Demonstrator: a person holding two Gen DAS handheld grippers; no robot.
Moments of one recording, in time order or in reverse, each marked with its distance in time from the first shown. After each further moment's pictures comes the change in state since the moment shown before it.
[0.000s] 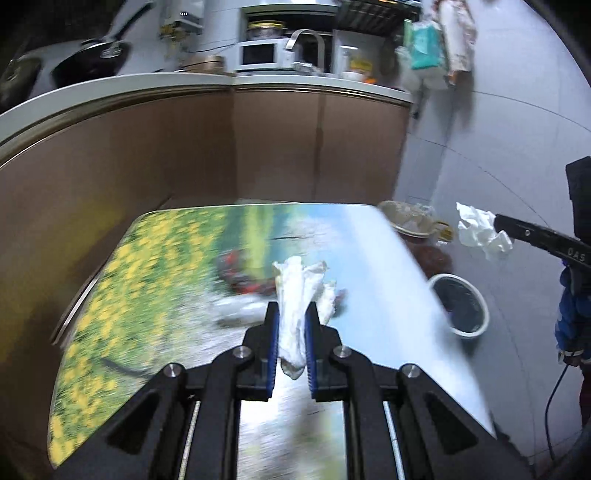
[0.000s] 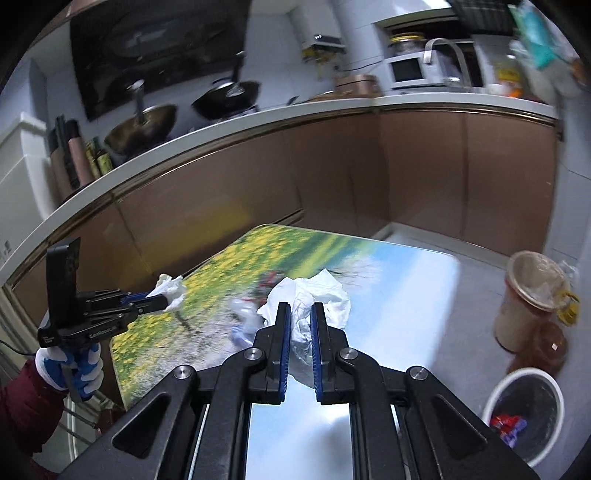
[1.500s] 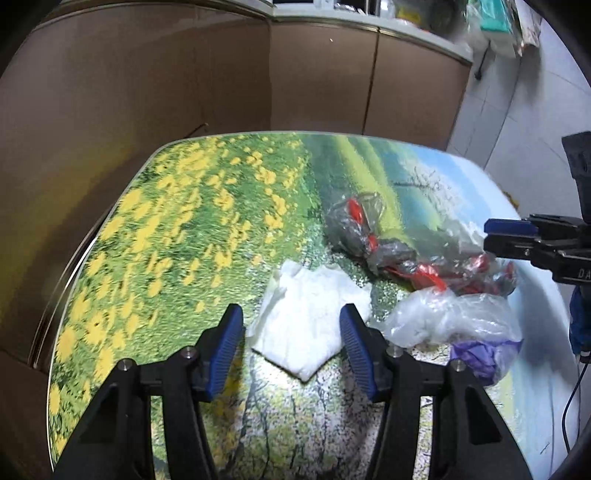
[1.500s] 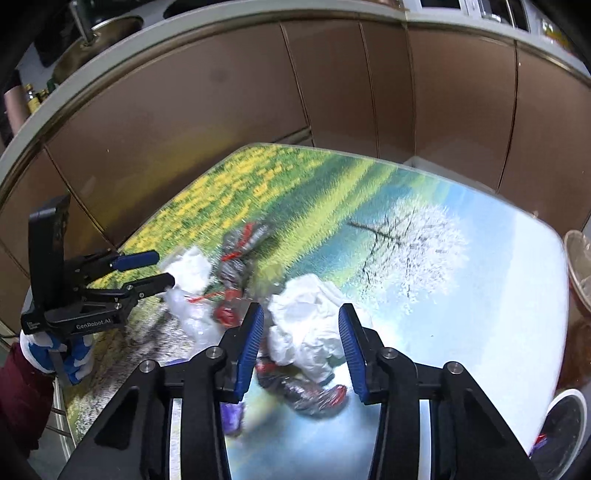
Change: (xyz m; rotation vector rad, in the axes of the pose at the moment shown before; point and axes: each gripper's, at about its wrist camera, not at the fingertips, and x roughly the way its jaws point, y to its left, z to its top) left arm 0.158 0.158 -0.020 -0.047 0.211 0.079; right arm 0.271 0.037 0.001 -0.050 0.347 0.033
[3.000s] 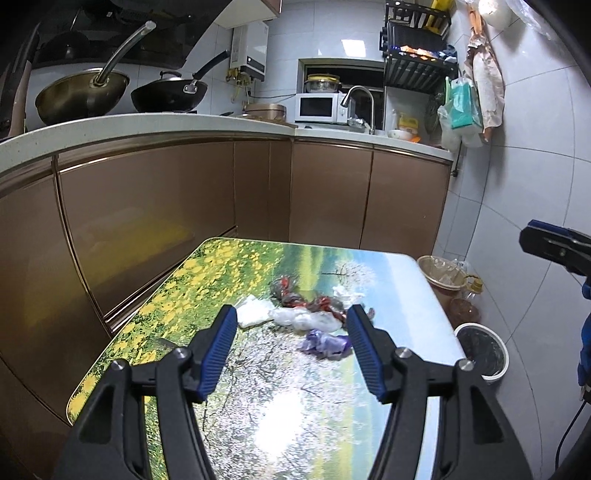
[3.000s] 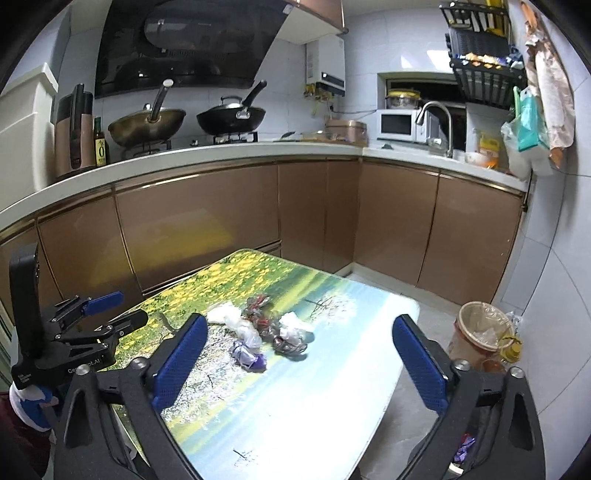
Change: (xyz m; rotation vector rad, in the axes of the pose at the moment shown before) left arm -0.240 -0.112 -0.083 -0.123 -0.427 0.115; right arm -0.288 0.095 -0.091 -0.103 -0.420 -0.226
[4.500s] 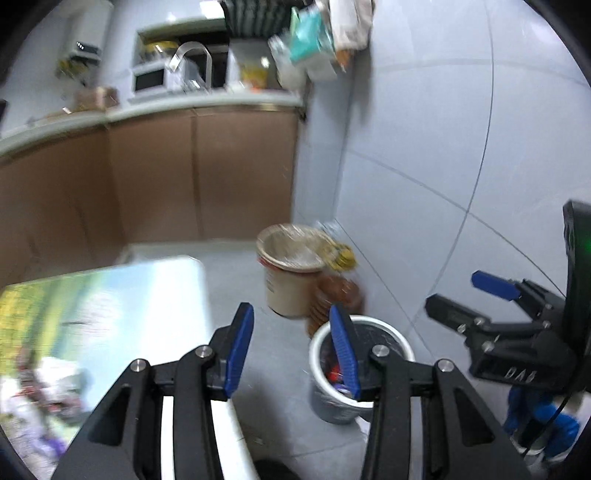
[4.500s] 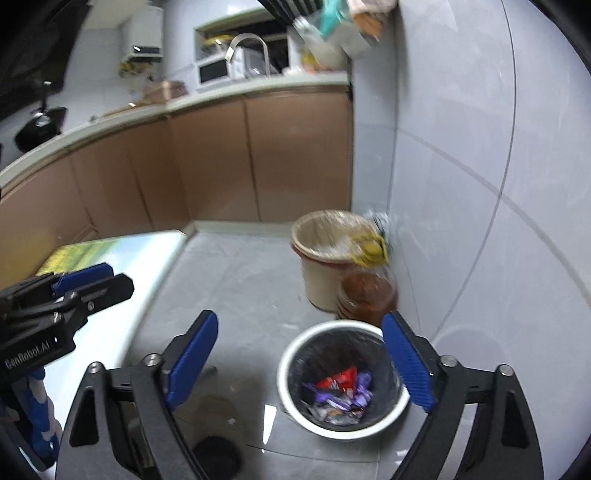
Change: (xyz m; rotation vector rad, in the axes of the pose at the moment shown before) left arm 0.149 -0.308 0.041 0.222 0.093 -0.447; right arm 0.009 -0.269 -0.104 0.332 0.099 -0.465
